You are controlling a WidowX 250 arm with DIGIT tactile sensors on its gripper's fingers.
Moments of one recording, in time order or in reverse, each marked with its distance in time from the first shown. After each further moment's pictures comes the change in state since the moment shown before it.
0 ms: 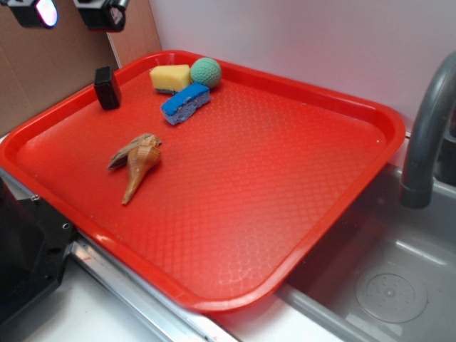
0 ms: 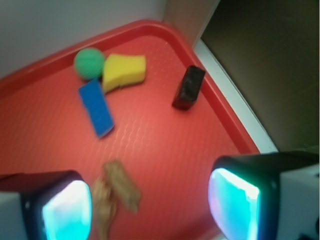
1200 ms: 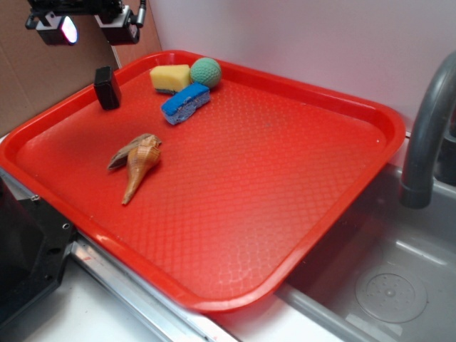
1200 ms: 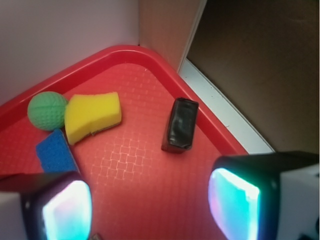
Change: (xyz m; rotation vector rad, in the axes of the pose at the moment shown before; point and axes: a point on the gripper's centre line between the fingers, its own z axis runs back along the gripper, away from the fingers) arm 0.032 0.008 -0.042 0.017 -0.082 0.070
